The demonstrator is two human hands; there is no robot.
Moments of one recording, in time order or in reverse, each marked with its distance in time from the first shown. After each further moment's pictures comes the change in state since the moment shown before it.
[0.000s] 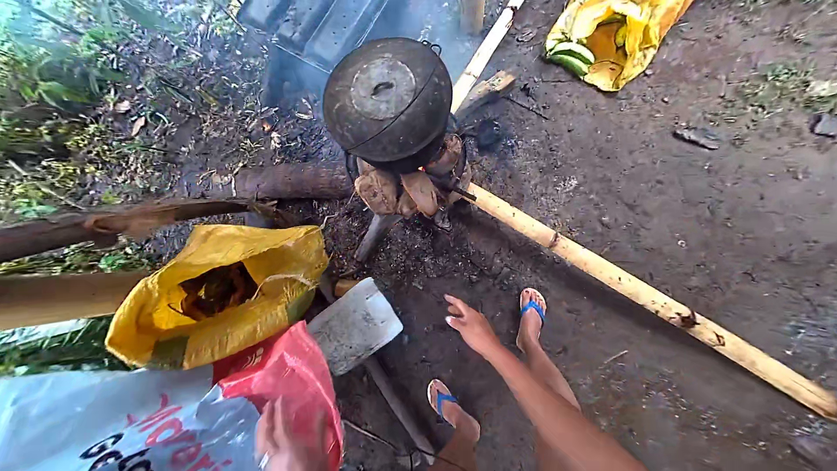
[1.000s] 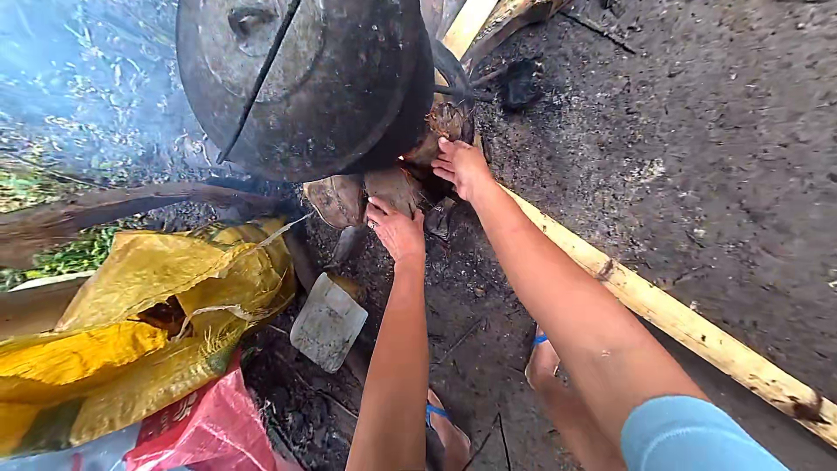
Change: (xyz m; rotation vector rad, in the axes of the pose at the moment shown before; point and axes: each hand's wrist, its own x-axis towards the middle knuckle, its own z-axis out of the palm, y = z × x) left_hand 0.280 0.350 0.363 0.151 -0.234 -0.290; right_hand 0.316 -0.179 -0.210 0.773 0.176 0.002
